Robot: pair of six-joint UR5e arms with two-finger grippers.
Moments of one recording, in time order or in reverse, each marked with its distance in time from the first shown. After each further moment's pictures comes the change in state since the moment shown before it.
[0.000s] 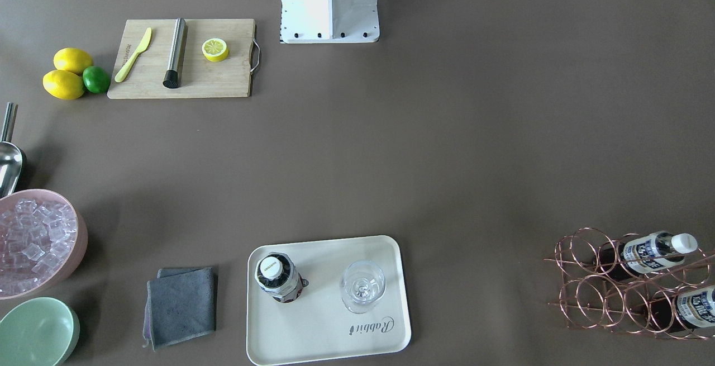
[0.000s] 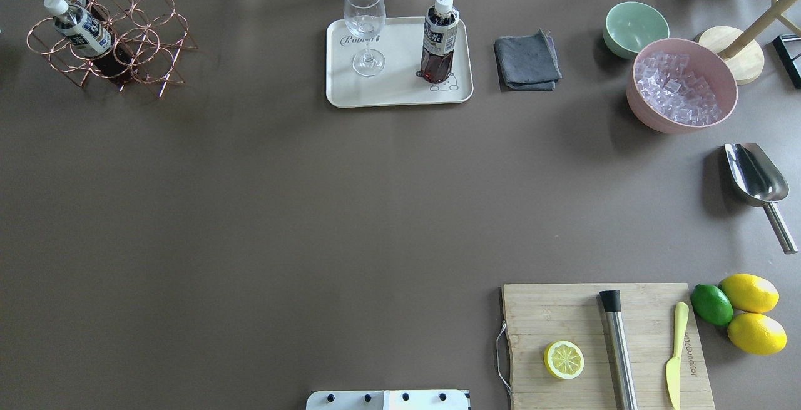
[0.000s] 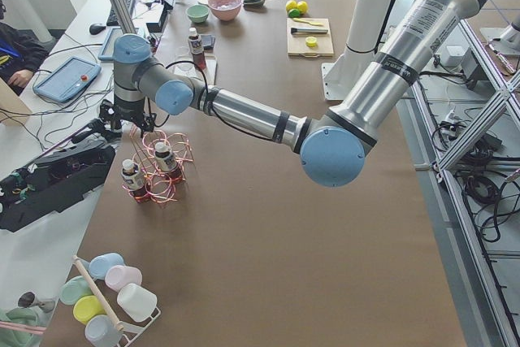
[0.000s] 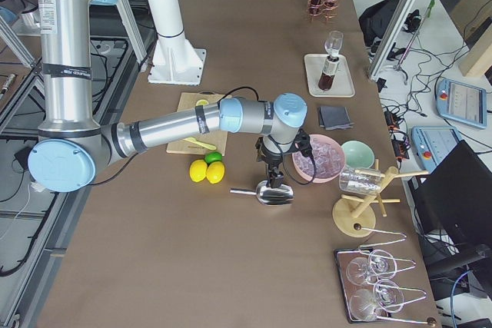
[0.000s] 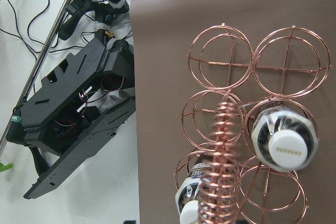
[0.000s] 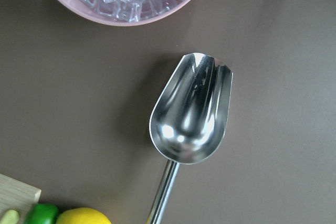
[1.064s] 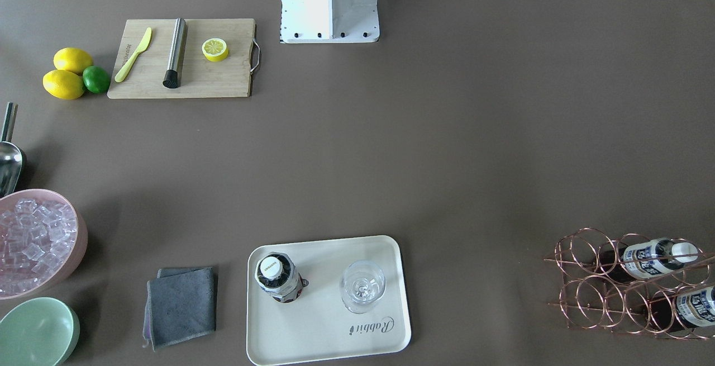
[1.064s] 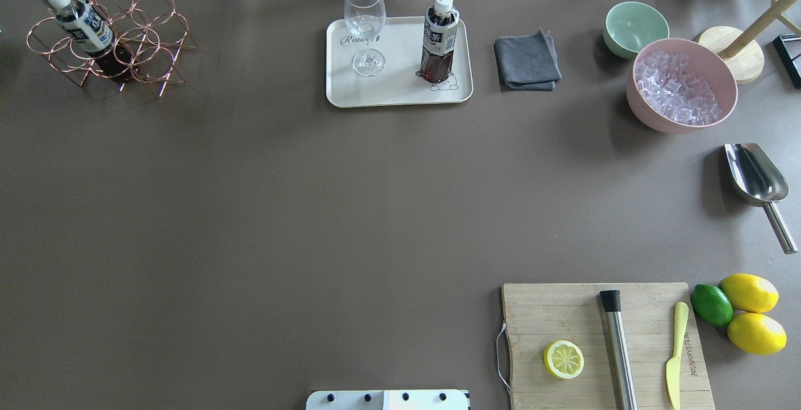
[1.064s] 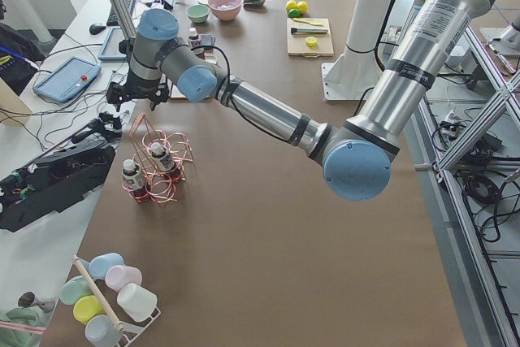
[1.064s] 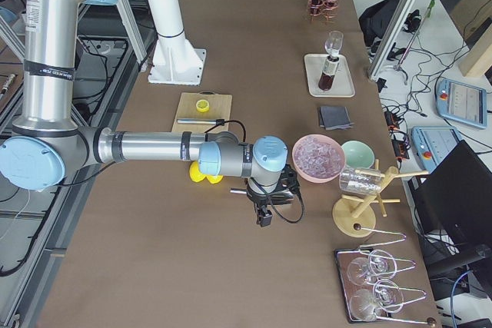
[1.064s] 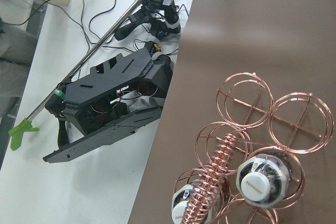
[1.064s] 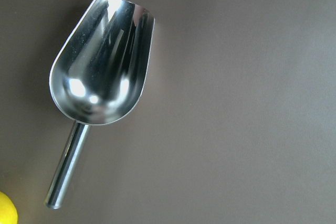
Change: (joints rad) left arm -0.046 0.107 -0.262 -0.001 -0.015 -0.593; right arm 0.061 -0.110 -0.139 0.270 -0.033 -0.047
